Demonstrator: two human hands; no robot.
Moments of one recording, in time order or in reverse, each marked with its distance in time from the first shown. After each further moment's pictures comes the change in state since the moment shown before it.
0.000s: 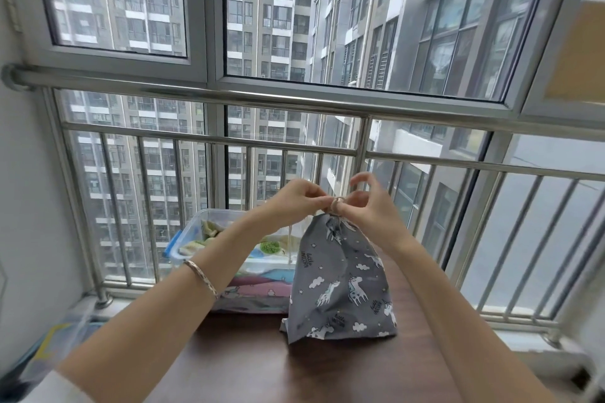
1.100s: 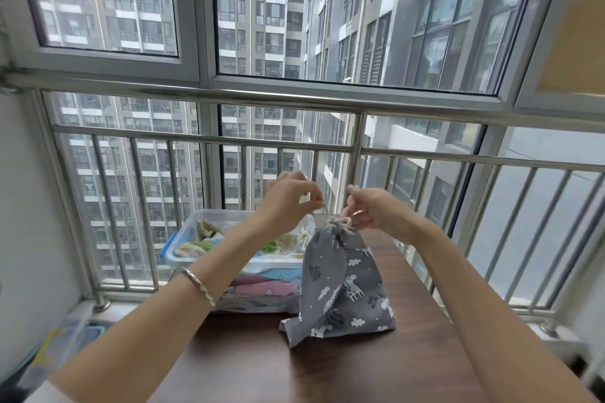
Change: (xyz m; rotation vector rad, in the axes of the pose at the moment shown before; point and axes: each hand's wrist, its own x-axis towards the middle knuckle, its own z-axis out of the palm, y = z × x) left_hand -0.004 -0.012 0.005 0.507 0.233 0.231; right_hand 0.023 0.020 -0.027 0.165 -0.367 0.347
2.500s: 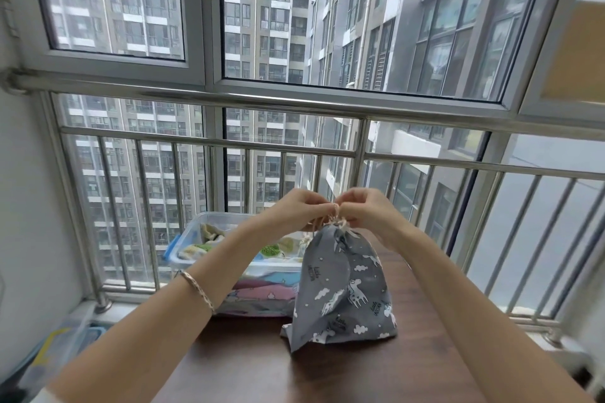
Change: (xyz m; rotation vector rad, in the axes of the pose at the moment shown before) left_hand 0.001 0.007 -0.003 -0.687 -0.337 -0.348; right_hand -0.009 -0.018 0.027 -0.012 0.141 -0.098
